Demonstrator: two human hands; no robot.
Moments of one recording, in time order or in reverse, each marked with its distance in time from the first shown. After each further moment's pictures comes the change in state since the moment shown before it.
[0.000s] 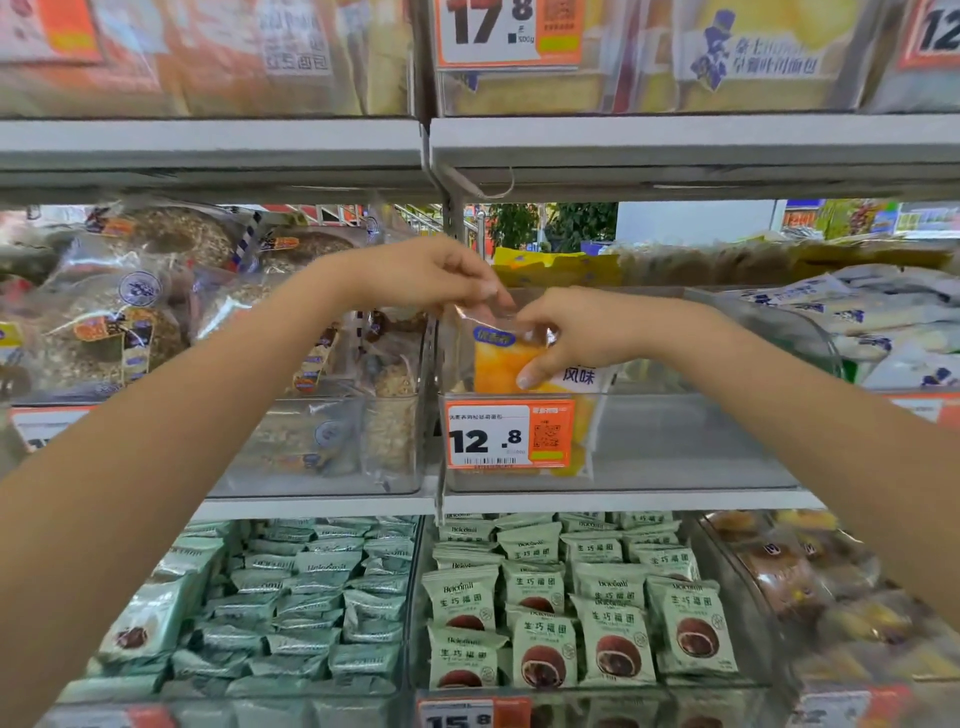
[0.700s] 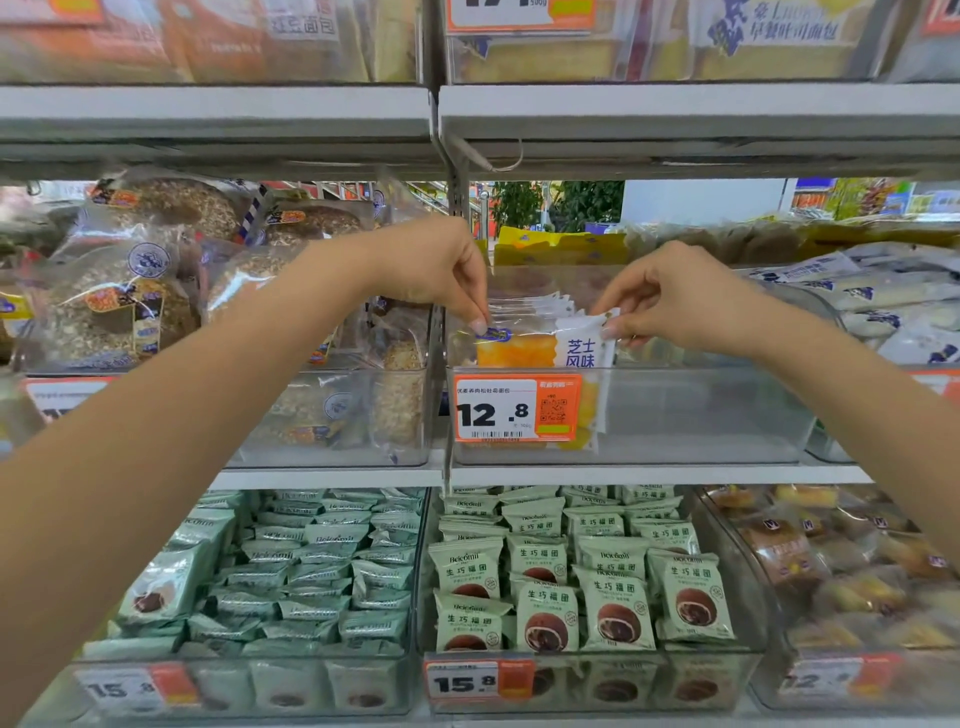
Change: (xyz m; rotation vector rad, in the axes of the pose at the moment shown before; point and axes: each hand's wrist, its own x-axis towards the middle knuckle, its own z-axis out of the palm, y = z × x) left_hand -0.011 0.007 0.007 0.362 0.041 -0.033; right_hand -0.052 0.029 0.004 0.311 0.355 0.201
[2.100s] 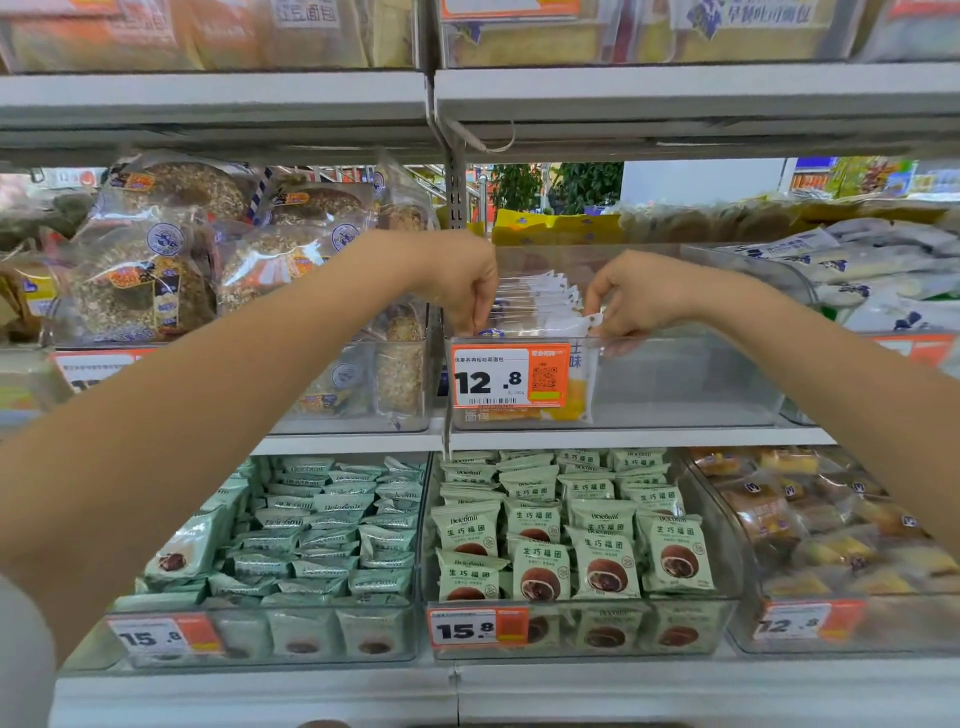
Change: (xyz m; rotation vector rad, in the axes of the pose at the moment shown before) left_hand 0.007 0.021 0.018 0.321 -0.194 -0.041; right_hand 0.011 0.000 0.015 0.001 -0.233 0.263
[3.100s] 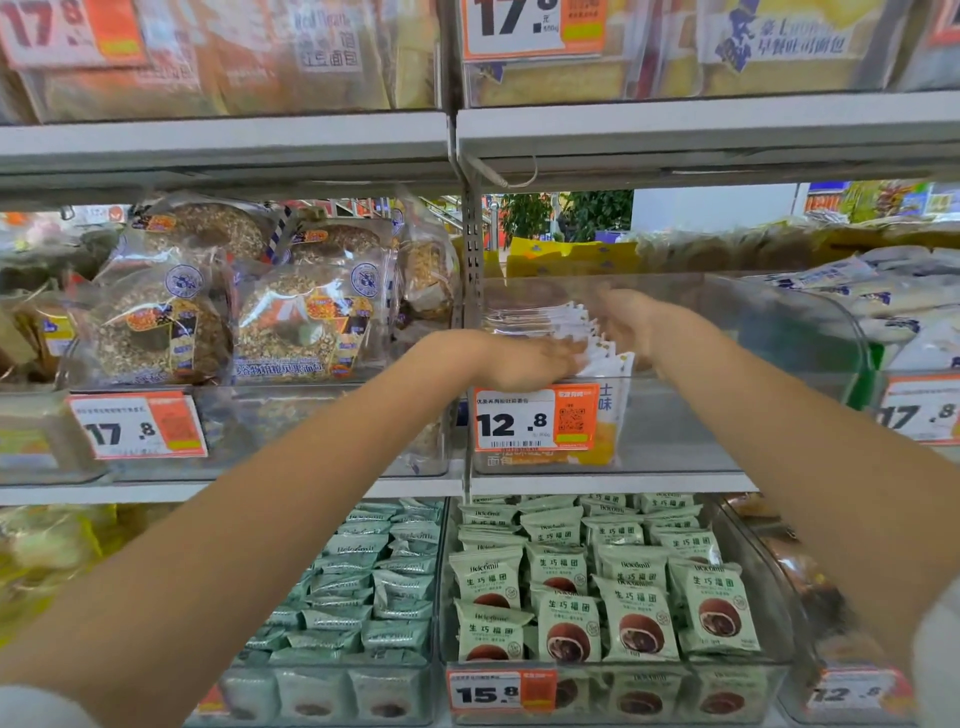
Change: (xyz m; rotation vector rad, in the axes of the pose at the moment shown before) left_hand 0.026 0.027 0.044 -0.323 -0.173 0.012; right_hand 0.069 -0.008 0.024 0.742 0.098 0.342
